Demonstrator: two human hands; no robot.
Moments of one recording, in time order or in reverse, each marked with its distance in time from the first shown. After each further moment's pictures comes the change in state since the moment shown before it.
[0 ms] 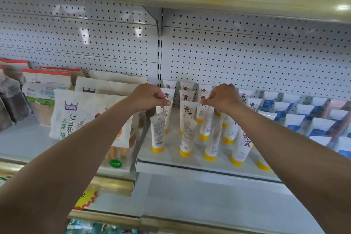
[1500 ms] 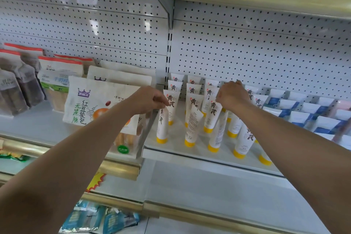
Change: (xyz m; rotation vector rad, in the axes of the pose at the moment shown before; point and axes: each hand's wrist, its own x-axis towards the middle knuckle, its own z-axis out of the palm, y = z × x) left_hand -0.050 -0.015 0.000 0.058 -0.054 0.072; right_hand 0.001 0.006 0.013 -0.288 0.041 -0.009
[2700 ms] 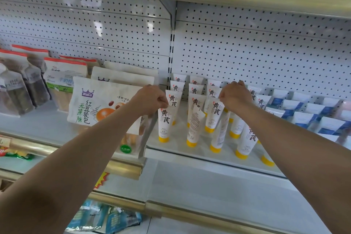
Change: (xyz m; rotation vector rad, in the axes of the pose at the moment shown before) left_hand 0.000 0.015 0.002 0.244 0.095 -0.006; right_hand 0.004 0.003 0.007 -0.004 0.027 0.046
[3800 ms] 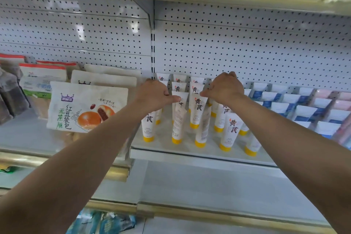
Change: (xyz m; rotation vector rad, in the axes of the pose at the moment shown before) left_hand 0.019 0.064 0.016 0.080 0.091 -0.071; right_hand -0.042 0.016 -0.053 0.122 -0.031 -0.035
